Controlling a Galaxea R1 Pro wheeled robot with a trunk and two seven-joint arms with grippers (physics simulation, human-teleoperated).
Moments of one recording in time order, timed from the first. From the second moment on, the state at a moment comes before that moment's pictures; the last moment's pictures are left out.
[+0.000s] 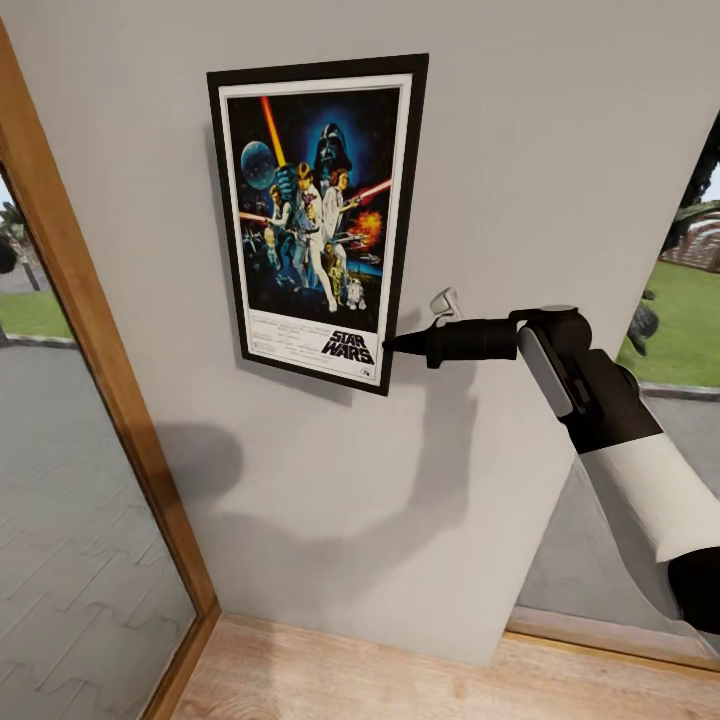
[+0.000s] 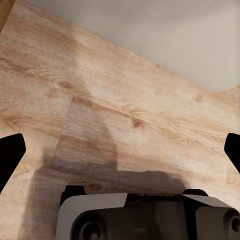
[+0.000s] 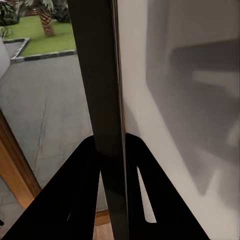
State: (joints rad) left arm 0.06 0.24 0.42 -0.73 0.09 0.15 -0.70; right arm -1.19 -0.20 0.32 -1.19 -0.33 0.78 1.02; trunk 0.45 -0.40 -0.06
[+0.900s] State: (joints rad) left arm 0.06 0.24 0.42 -0.73 0.09 0.15 -0.70; right arm -1.19 -0.20 0.32 -1.19 -0.33 0.78 1.02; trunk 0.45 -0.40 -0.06
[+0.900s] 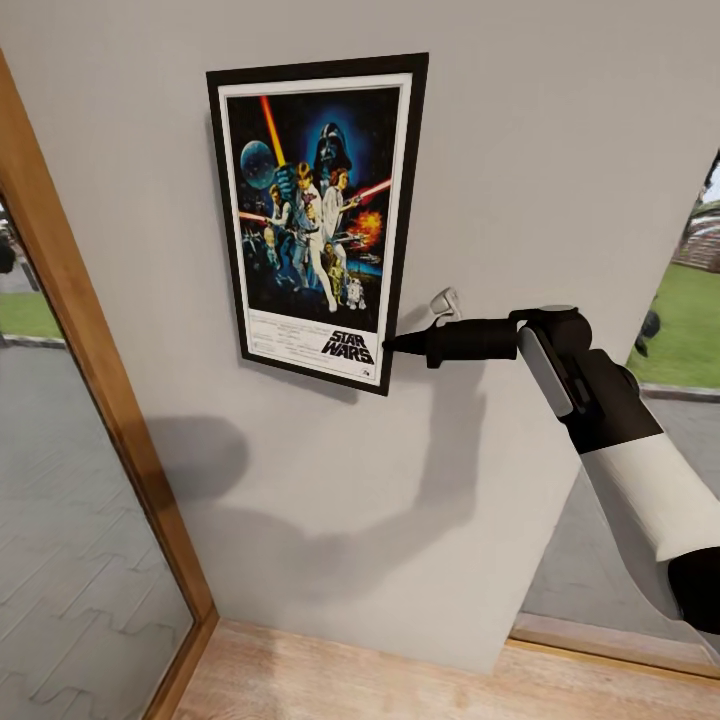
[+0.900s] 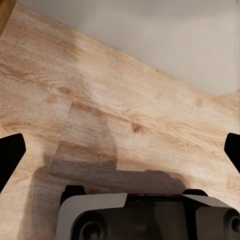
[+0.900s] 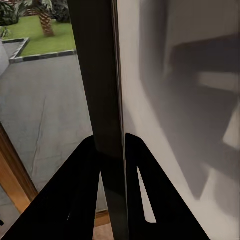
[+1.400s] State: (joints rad) left arm 0.06 0.24 0.42 -0.73 0.09 0.15 -0.70; right arm -1.19 -0.20 0.32 -1.19 -0.33 0.78 1.02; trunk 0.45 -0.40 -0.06
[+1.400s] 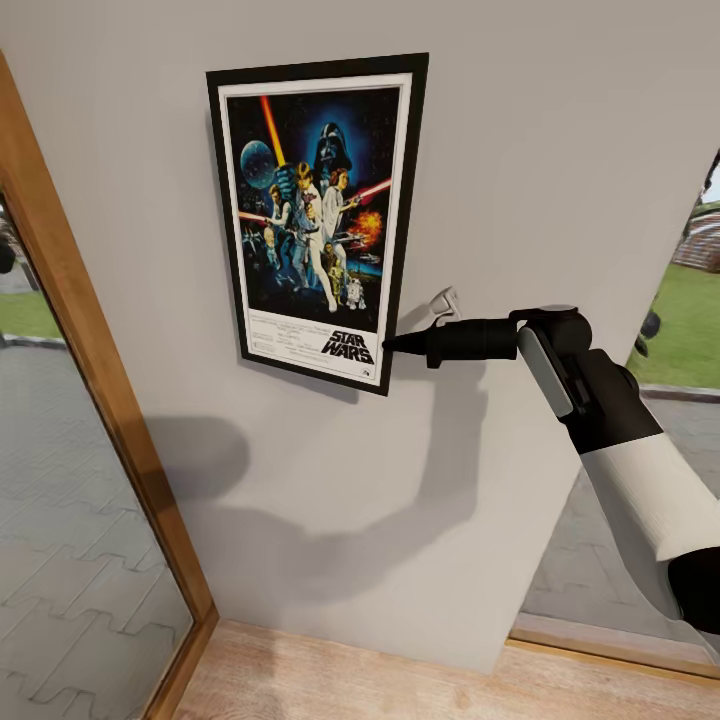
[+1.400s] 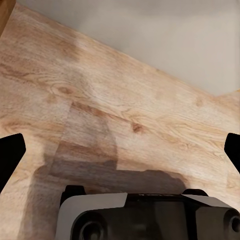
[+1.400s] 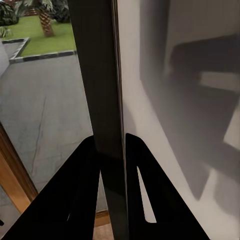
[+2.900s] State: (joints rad) left arm 0.06 0.23 0.42 -0.74 0.09 0.15 -0.70; right arm -1.19 -0.20 0.32 -1.19 -0.33 0.76 1.02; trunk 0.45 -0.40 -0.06
